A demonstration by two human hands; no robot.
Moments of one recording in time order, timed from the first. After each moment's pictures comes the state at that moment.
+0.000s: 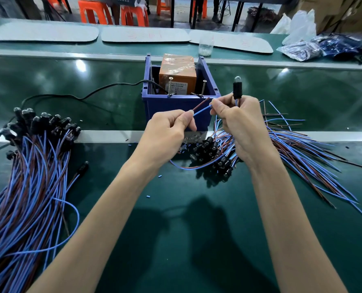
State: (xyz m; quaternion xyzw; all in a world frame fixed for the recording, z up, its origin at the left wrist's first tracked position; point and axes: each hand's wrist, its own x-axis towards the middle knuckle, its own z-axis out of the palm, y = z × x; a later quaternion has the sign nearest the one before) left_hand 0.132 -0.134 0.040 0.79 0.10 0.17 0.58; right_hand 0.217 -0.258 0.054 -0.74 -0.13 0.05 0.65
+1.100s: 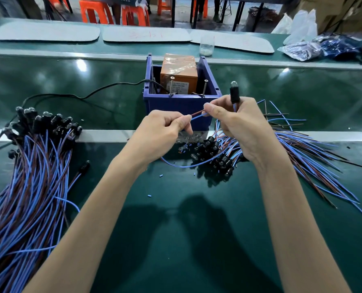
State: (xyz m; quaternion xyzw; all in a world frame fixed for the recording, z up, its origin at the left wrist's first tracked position) left_hand 0.125 -0.119 0.049 0.85 0.10 0.12 0.51; right_hand 0.215 -0.263 0.057 -0.75 -0.21 0.10 0.62
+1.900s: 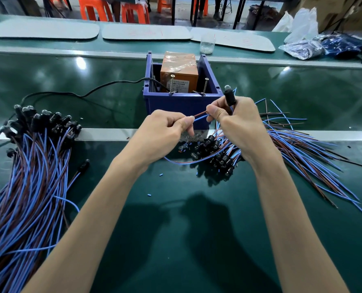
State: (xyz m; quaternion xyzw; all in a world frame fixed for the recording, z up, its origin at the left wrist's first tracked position) left_hand 0.125 -0.119 0.046 0.85 0.09 0.11 0.50; right_hand 0.220 -0.259 0.047 -0.83 -0.22 0.01 0.52
